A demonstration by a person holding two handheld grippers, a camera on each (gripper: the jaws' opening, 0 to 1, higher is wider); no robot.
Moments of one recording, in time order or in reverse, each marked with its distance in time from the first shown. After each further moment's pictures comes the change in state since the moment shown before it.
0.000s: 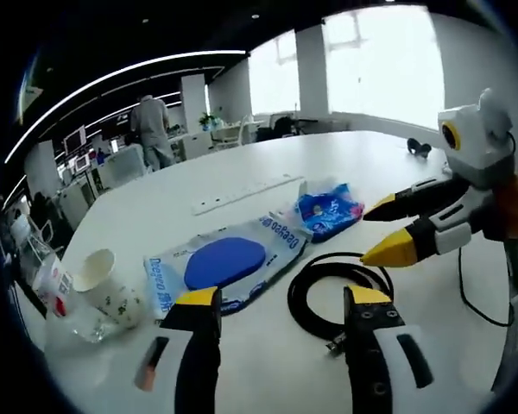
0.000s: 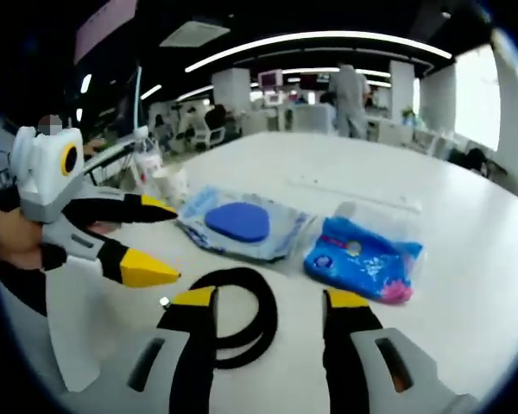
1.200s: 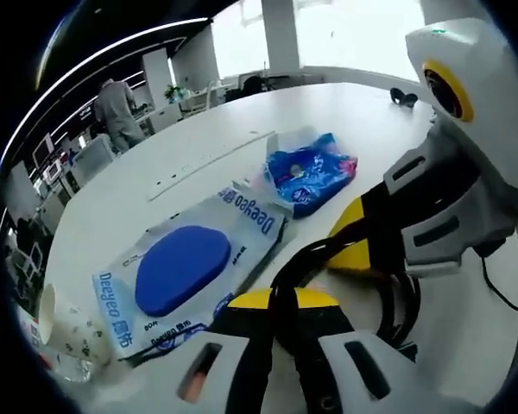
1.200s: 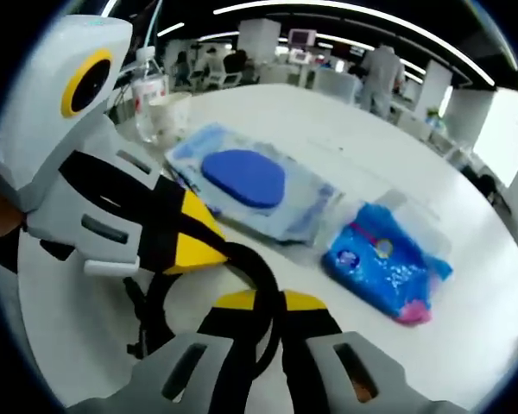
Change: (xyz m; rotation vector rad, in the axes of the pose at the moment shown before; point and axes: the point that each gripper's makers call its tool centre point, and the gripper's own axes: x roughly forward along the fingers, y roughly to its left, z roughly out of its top) left arm 0.078 -0.024 -0.020 0.154 0.229 -0.097; right arm 0.059 0.004 -0.031 -0.181 0.268 0.000
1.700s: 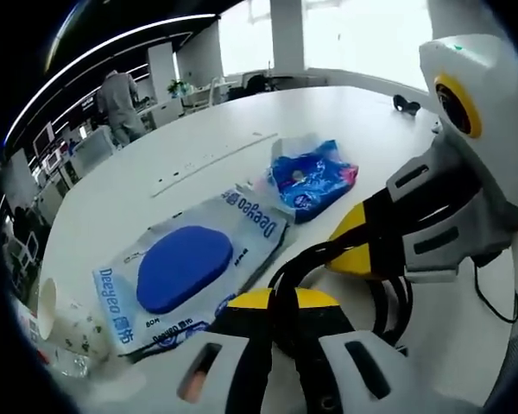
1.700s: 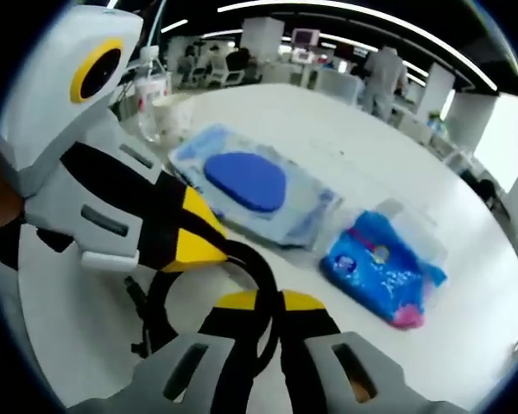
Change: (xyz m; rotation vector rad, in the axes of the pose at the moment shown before) left arm -0.006 0.001 0.004 -0.049 0.003 -0.020; right arm -0.006 0.002 0.004 -0.041 0.015 -0.010
